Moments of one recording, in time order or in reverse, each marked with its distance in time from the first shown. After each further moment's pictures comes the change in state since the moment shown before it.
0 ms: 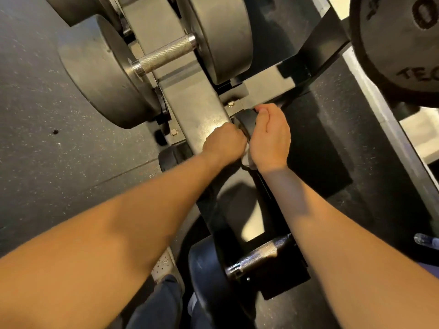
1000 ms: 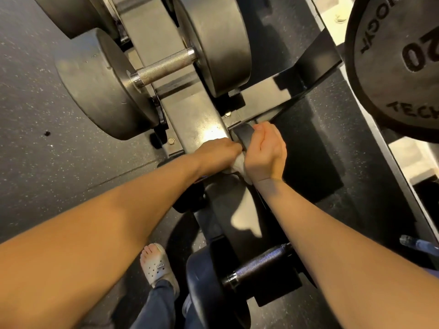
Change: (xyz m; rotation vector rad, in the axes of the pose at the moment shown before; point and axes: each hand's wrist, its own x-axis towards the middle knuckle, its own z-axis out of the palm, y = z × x) left_hand 0.013 -0.018 -0.019 -0.089 -0.286 0.131; right_hand 0.001 0.007 0.004 0.018 0.049 -0.056
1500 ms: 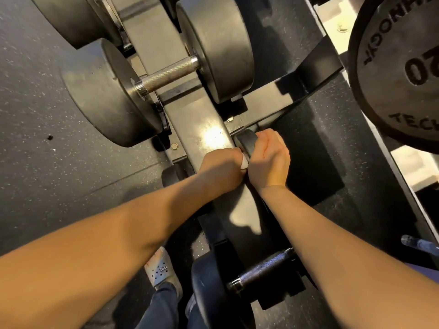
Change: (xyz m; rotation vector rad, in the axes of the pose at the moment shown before) left_hand -0.007 -0.005 0.026 0.501 0.275 0.148; right_hand 0.000 0.001 -0.003 -0.081 -0.049 0.010
